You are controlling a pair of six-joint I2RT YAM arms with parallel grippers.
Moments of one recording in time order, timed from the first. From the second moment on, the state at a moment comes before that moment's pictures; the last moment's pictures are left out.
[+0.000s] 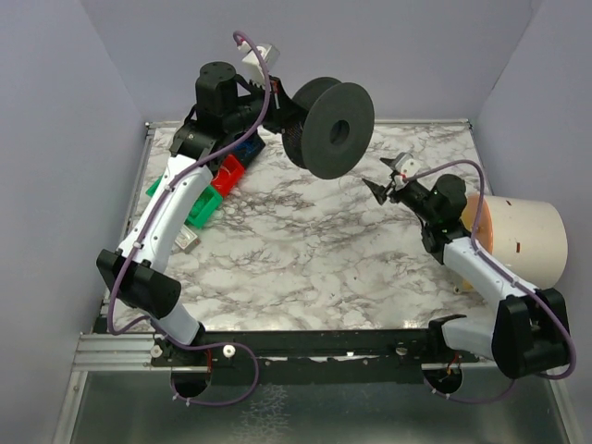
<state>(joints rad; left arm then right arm) -0.40 1.61 1.83 -0.33 0.57 -0.33 0.24 1.20 0.65 0.64 -0.48 -0.40</state>
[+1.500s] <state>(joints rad) -0.41 1.54 1.70 -0.15 0.67 -0.53 0.30 1.50 0.64 0.83 -0.46 -0.18</state>
